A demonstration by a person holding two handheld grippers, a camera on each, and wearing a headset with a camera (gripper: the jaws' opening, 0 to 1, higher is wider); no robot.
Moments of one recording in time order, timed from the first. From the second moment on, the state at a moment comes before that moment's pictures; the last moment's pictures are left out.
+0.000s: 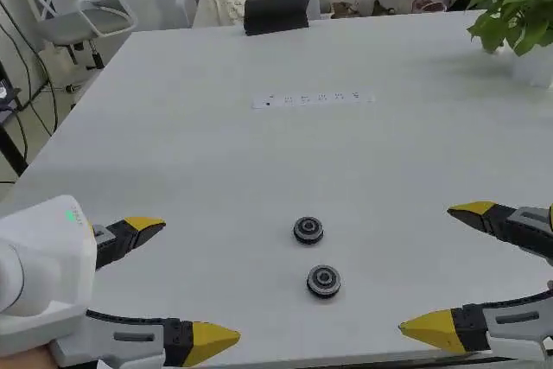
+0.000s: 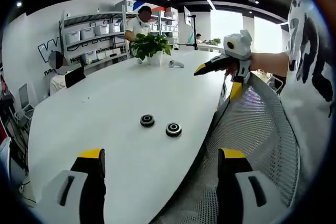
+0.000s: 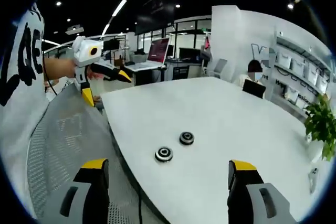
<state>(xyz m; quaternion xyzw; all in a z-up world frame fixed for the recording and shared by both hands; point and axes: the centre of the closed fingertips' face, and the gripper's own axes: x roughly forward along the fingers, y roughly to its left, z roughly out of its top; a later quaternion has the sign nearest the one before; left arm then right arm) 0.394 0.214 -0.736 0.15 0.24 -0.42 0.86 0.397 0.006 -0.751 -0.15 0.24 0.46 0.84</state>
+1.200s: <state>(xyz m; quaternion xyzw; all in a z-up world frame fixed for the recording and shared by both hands) 0.397 0.210 -0.735 0.16 0.24 -0.43 0.86 0.400 0.005 -0.751 -0.15 0.23 0.45 0.85</state>
